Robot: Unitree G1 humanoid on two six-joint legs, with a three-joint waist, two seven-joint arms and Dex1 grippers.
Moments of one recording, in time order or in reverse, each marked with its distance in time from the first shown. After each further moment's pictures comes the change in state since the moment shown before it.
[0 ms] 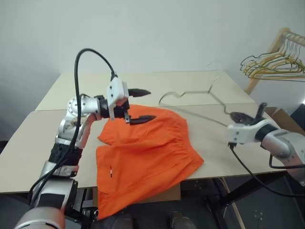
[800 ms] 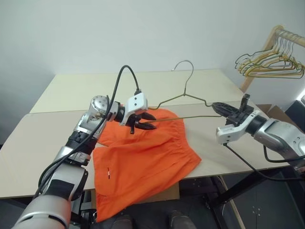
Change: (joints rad) left arm -0.111 -0.046 -0.213 0.246 0.236 0.061 -0.148; right arm -0.185 0.101 -0.057 0.086 -0.210 -0.313 -0.098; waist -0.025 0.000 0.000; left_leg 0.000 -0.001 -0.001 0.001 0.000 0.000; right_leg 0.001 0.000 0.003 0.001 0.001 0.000
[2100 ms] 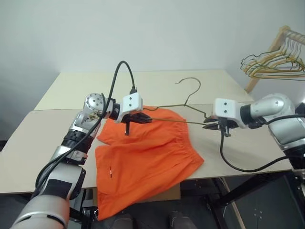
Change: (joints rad) left arm -0.005 0.022 0.037 0.065 0.054 -0.198 -0.014; right arm -0.322 0.110 0.121 0.024 0.796 0.762 1.167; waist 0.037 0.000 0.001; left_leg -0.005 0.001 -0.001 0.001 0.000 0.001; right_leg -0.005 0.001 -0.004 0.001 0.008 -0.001
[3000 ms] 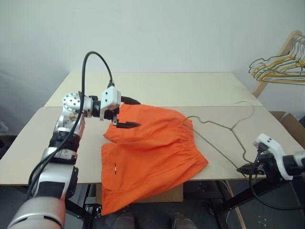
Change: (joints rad) left arm 0.067 0.049 0.168 0.079 -0.141 -0.186 -0.138; right arm 0.666 -0.152 -0.483 -0.165 0.378 0.872 -0.045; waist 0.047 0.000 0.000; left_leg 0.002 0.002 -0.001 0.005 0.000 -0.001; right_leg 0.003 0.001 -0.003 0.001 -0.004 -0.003
